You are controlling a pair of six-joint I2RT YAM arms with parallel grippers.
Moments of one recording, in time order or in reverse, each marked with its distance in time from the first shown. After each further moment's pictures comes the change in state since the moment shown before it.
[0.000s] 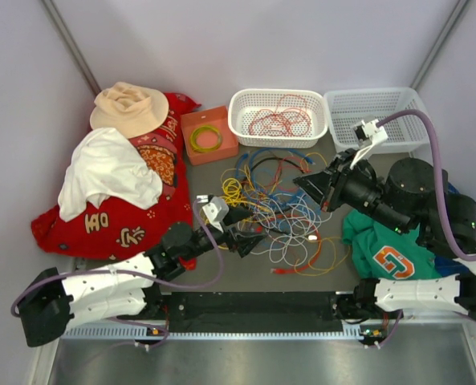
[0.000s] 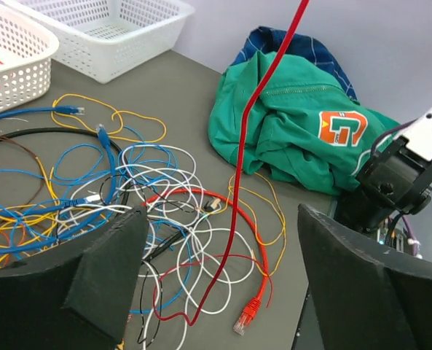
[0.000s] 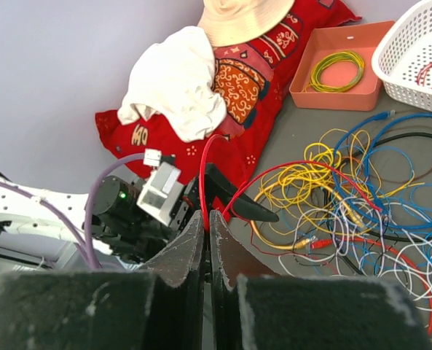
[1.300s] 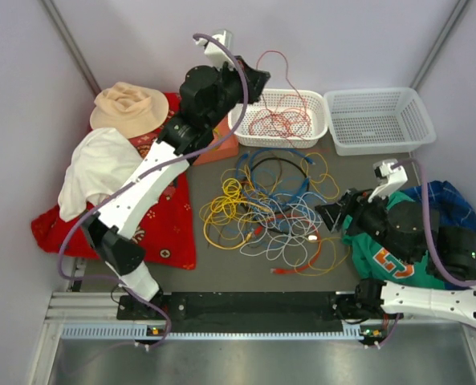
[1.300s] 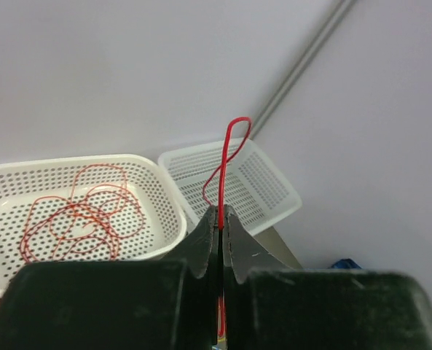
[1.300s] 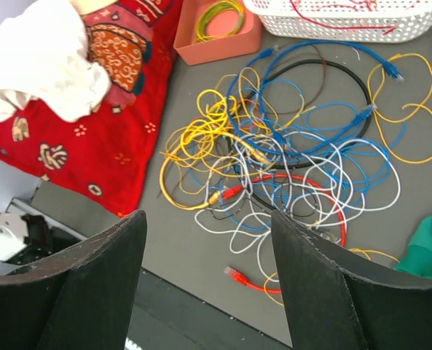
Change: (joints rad) left arm 0.321 0.754 1.551 -0.774 -0.131 -0.179; right arm 0.000 -0.307 -0.409 -0.089 0.234 0.115
